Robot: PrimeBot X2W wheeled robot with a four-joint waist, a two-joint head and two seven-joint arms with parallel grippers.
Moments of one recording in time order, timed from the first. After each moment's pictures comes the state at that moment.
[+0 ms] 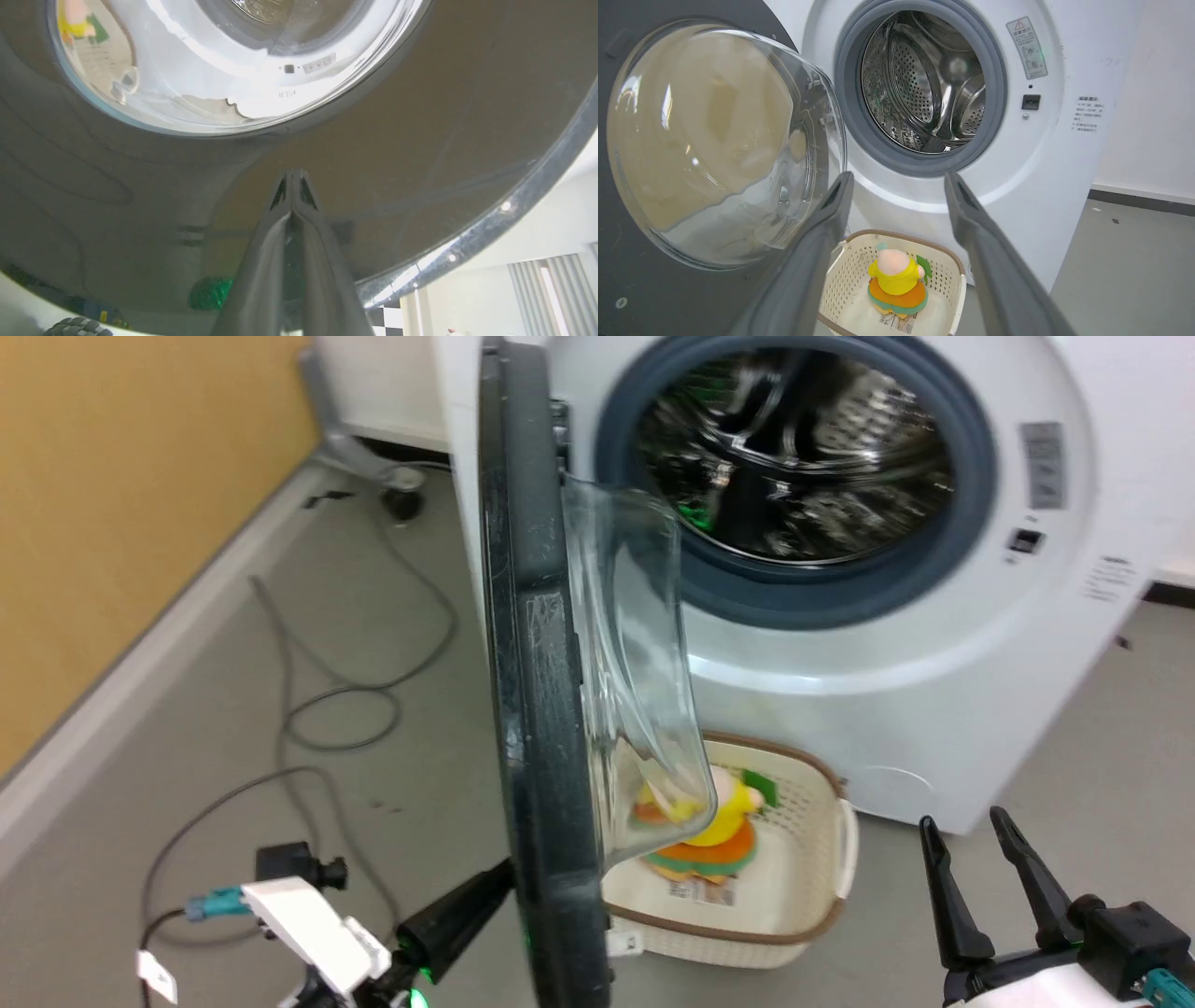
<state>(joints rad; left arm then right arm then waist) 0.01 0.05 0.02 -0.12 -1.56 0.14 0.77 0.05 -0.14 0.05 0.08 0.23 0.13 -0.26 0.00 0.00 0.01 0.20</state>
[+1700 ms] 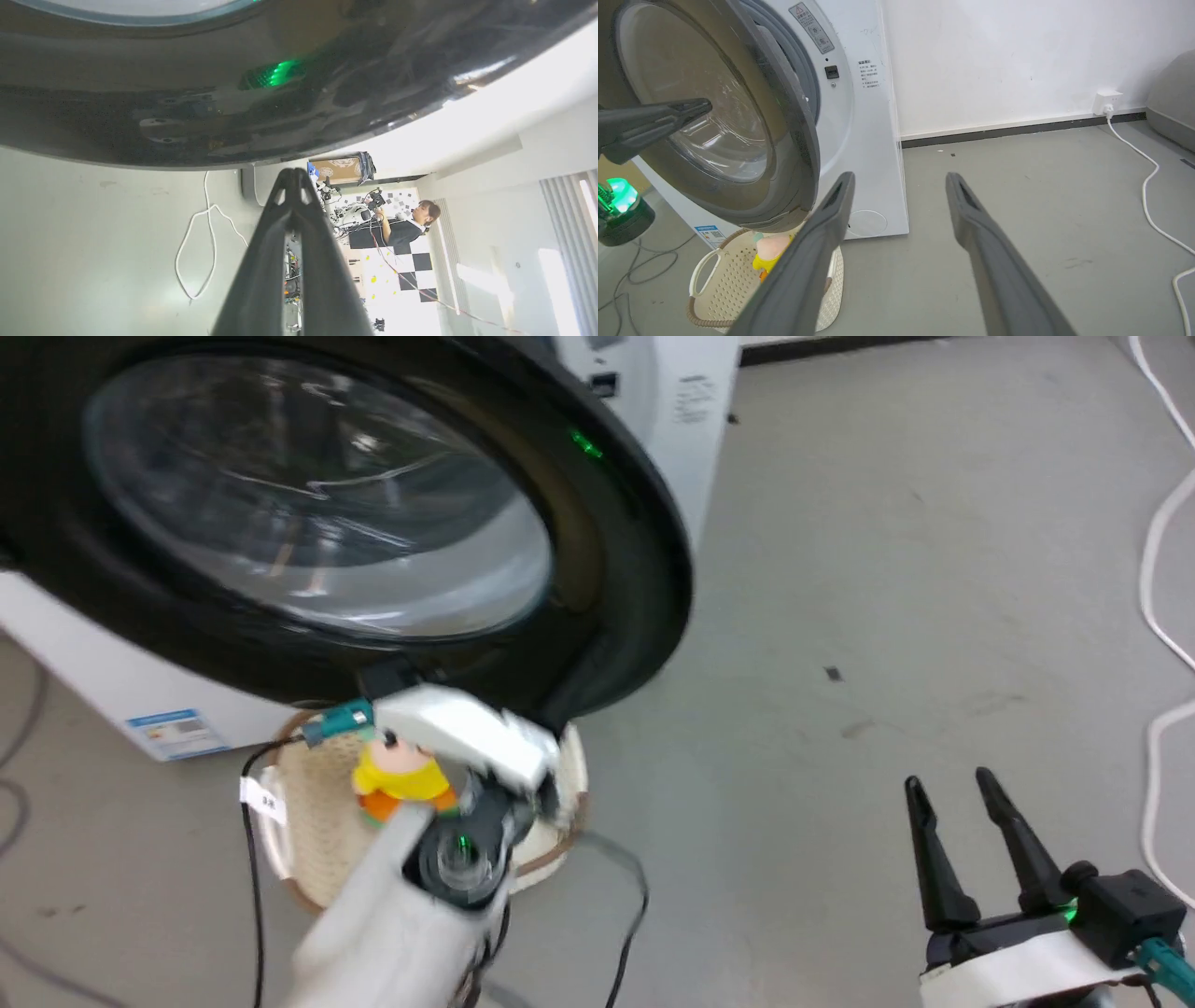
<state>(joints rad) -0.59 0.07 -0.45 0.49 -1.63 -0.12 0.04 -0.01 -0.10 0.06 0.07 0.25 0.13 -0.26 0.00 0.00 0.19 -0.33</state>
